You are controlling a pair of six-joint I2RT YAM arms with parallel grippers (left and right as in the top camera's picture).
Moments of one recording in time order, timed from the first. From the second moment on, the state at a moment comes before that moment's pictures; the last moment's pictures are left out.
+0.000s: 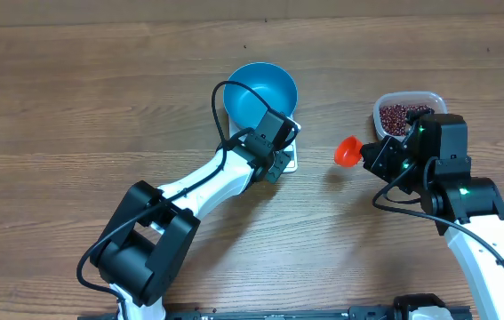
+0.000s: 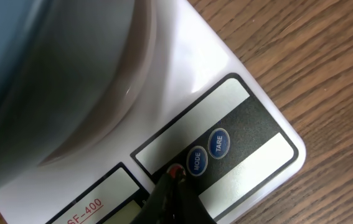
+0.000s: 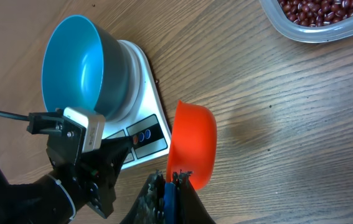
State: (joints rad) left arm -0.64 1.91 1.18 -0.35 -0.10 0.03; right arm 0.07 1.13 0.92 -0.68 -0.29 0.62
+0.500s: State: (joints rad) left arm -0.64 1.93 1.18 -0.33 -0.10 0.03; right arm 0.07 1.13 0.92 -0.68 -0.29 0.62
